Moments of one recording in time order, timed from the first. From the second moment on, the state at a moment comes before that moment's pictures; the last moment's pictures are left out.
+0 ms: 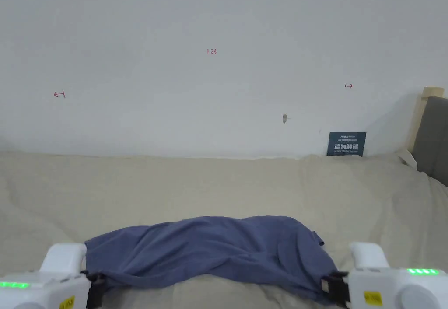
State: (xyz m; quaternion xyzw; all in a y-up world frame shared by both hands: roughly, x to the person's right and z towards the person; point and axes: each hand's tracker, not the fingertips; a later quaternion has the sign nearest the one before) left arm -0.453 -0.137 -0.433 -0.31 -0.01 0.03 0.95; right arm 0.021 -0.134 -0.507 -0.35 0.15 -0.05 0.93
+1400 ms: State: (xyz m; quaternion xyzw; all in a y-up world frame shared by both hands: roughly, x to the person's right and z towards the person) left arm -0.458 -0.101 -0.154 -0.31 -0.04 0.04 0.95; right arm 0.108 -0.071 -0.247 -0.34 0.18 -0.06 0.92
